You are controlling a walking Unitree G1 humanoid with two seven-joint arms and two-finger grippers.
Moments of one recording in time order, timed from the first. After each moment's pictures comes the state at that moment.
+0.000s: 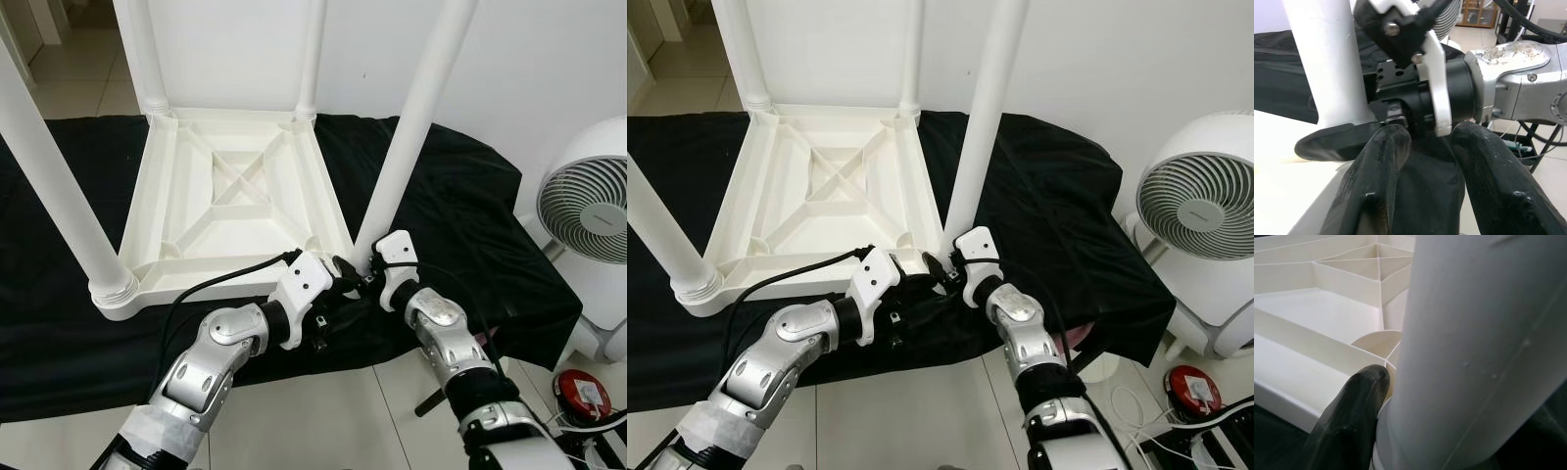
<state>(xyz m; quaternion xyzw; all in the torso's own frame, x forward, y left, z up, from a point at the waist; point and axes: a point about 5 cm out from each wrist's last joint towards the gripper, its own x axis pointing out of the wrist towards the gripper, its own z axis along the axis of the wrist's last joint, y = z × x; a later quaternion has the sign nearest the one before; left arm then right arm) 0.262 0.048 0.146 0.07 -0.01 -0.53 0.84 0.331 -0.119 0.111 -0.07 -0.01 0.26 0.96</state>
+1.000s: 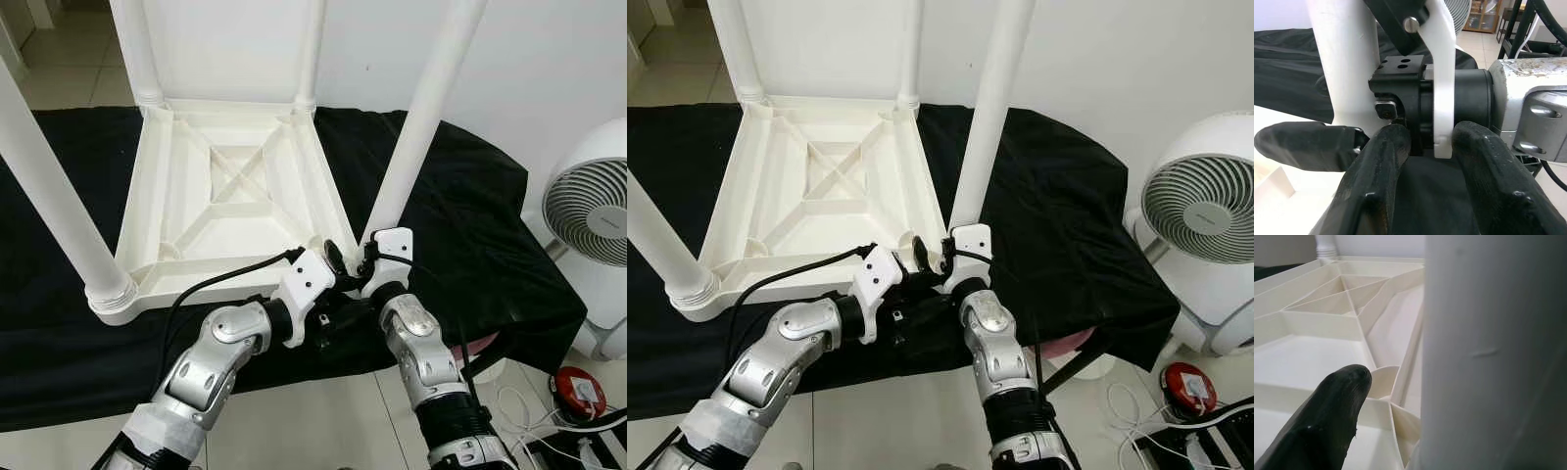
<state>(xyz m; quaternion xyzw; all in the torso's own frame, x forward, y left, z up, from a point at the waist) 0.262 0.045 0.148 0.06 -0.02 -0.53 0.84 0.315 -0.098 0.127 0.01 -0.04 0.19 0.98</state>
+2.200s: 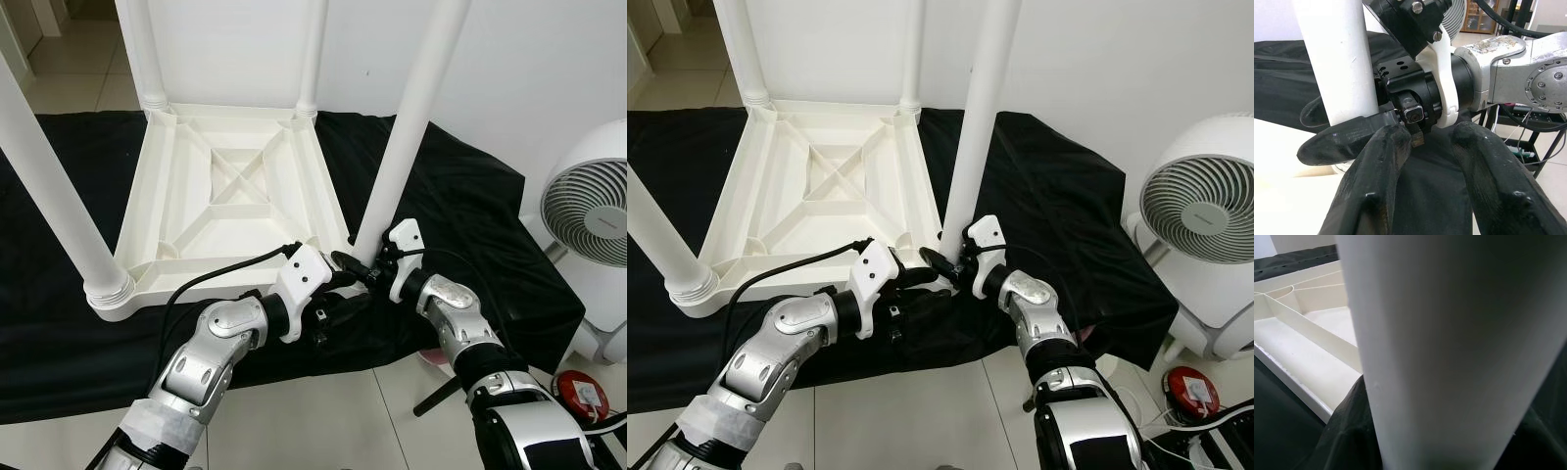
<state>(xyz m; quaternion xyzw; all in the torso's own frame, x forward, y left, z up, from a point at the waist) 0.266 0.049 0.154 0.07 -0.02 -0.53 0.84 0.344 -0.132 0.117 -0.04 -0.01 0.41 0.91</state>
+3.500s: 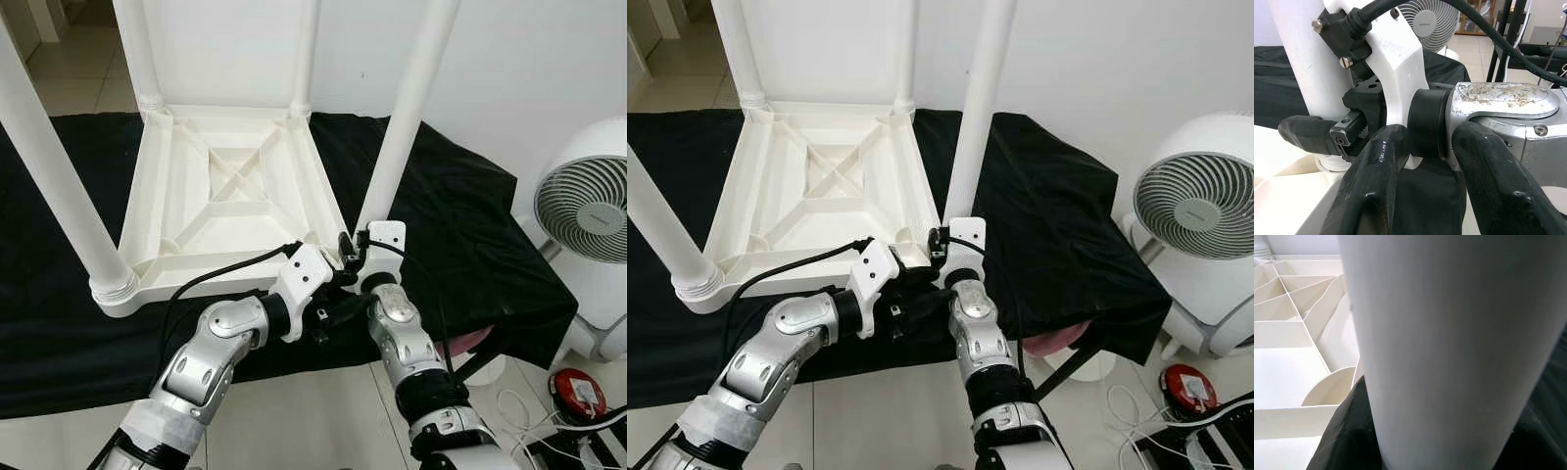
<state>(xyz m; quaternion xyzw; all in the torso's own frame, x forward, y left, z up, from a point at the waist) 0.266 0.048 0.155 0.06 -0.03 -0.53 0.85 0.336 -0.088 0.121 0.03 -0.01 0.06 1.00</state>
